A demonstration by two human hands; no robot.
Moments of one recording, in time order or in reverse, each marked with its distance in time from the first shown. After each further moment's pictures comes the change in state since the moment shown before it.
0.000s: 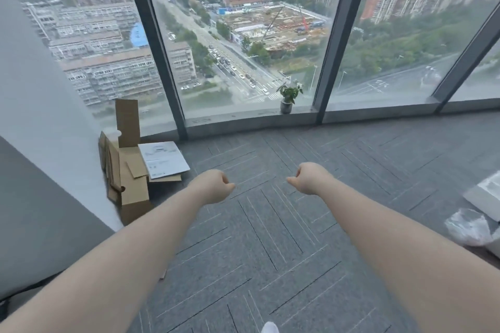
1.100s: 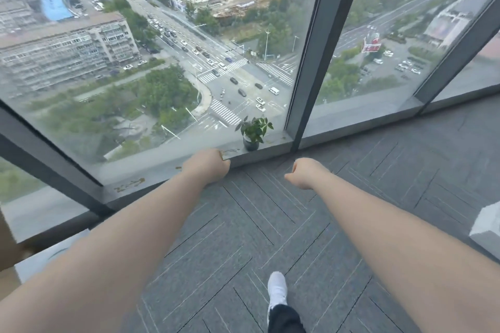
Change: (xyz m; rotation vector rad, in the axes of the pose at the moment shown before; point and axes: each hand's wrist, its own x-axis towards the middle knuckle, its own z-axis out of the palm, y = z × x) left_hand 0.731 0.214 -0.221 0.082 -0.012 0.122; right_hand 0.660 0.030 -0.290 0.034 -0.070 0.255
